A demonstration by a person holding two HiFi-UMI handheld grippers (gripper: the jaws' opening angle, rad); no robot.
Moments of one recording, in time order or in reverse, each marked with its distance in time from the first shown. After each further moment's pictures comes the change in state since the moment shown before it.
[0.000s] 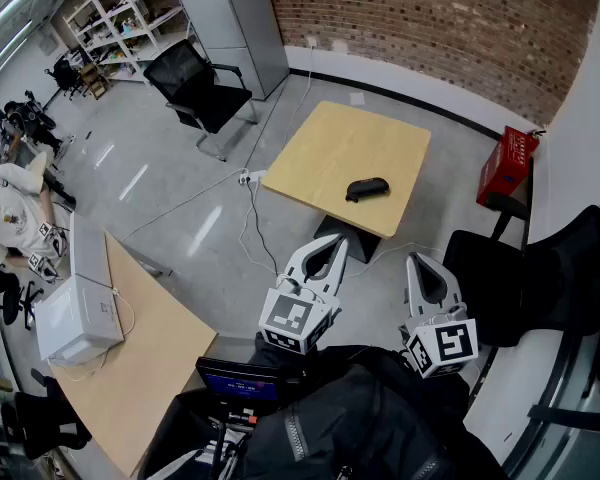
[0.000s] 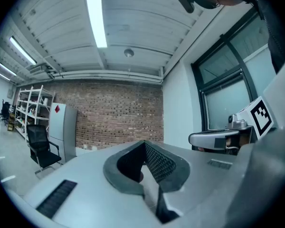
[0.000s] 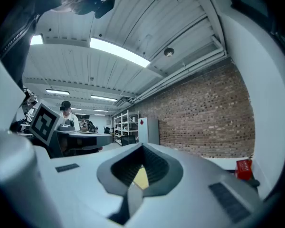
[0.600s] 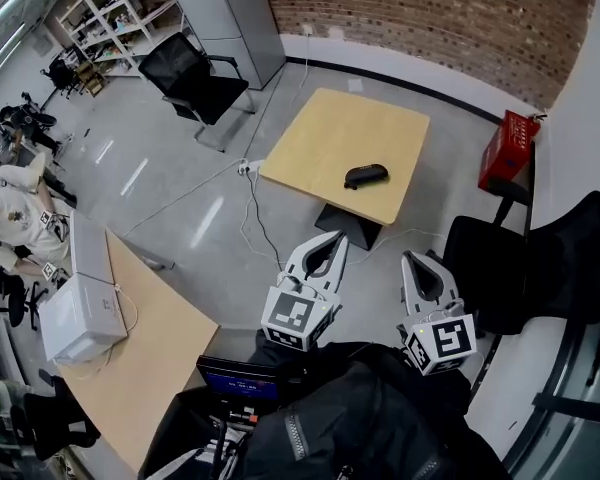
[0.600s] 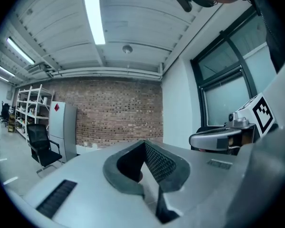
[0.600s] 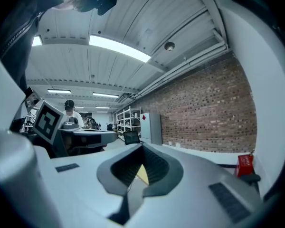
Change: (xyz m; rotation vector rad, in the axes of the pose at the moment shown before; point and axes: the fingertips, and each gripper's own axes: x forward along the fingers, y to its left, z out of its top) left arm 0.002 -0.008 -0.016 0.017 0.035 -0.003; right arm -0.005 0.004 -0.021 0.013 0.054 0.030
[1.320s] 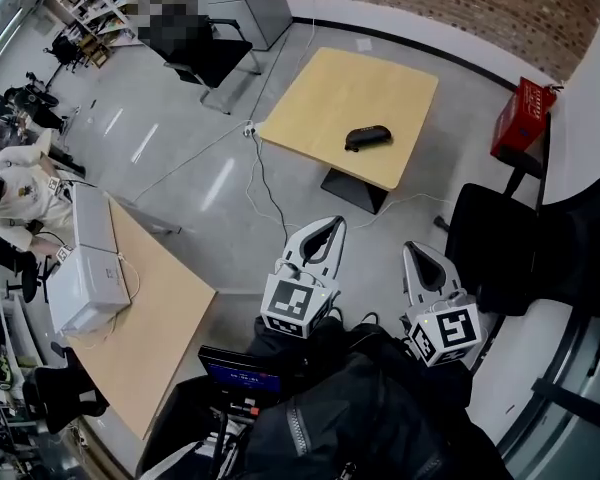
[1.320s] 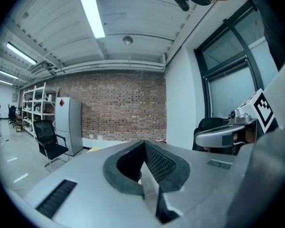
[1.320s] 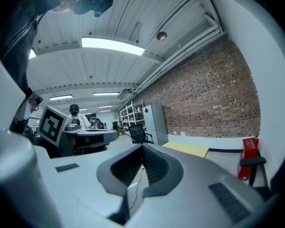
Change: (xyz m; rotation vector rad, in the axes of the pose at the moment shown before) left arm 0.008 -0.028 -0.044 0.006 0.099 0.062; right arm -0.026 -0.025 -0.049 0.115 0.085 0.067
